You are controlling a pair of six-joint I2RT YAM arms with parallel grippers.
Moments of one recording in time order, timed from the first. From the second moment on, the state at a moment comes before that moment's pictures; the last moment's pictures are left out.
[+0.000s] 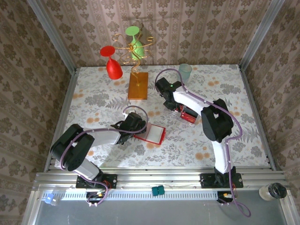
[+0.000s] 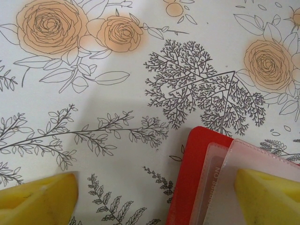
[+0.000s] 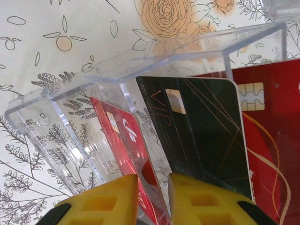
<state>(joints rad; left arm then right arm) -0.75 1.55 0.60 0.04 -0.27 -0.66 0.55 2.08 1.69 -0.96 0.44 -0.16</state>
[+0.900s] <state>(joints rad) -0.75 1.55 0.61 0.04 -0.27 -0.66 0.58 1.97 1.77 -1.02 0.31 -0.12</state>
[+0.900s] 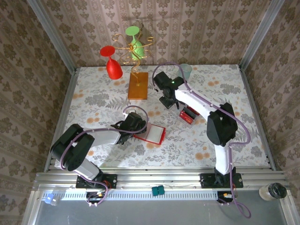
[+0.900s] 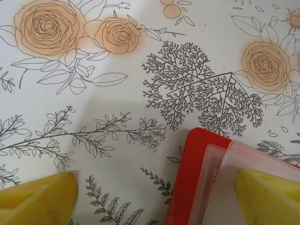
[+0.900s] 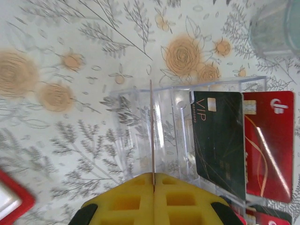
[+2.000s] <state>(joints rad) -0.86 1.53 0.66 -0.07 -0.24 -0.66 0.44 1.47 1.04 -0.63 -0.17 0.37</state>
